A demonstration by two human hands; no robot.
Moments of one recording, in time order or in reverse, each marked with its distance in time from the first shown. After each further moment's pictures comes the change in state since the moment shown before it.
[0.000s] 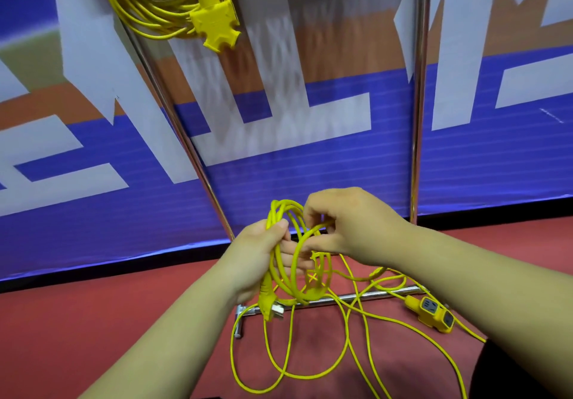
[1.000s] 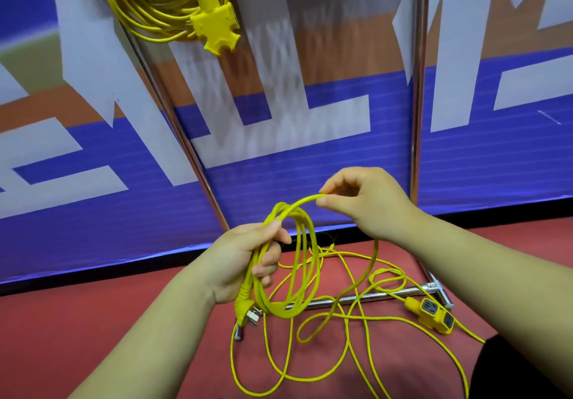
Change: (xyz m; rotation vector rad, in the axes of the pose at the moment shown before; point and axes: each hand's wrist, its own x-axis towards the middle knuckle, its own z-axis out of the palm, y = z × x) left_hand -0.003 0.013 -0.029 -0.050 -0.246 -0.042; right_hand 0.007 0.021 -0.008 0.417 0.219 0.439
